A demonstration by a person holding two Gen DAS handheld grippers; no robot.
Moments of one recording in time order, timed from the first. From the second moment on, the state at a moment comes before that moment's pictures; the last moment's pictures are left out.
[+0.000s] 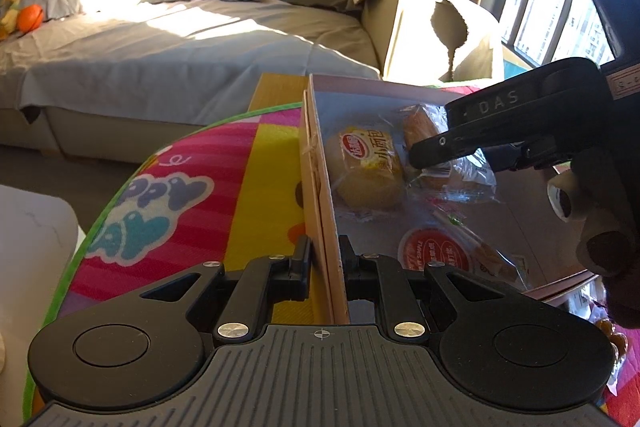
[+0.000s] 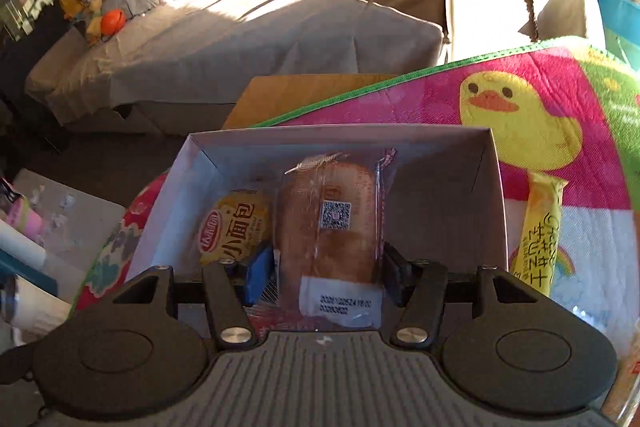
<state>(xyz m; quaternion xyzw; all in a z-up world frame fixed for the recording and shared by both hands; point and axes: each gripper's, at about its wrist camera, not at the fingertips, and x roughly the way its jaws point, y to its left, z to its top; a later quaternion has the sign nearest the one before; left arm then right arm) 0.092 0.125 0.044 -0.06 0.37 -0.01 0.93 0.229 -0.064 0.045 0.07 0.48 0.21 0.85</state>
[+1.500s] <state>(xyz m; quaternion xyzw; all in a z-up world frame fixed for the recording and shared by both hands) 0.093 0.125 0.041 -0.07 0.37 -0.01 0.93 0.017 -0.209 0.021 -0.14 0.40 0.06 0.90</state>
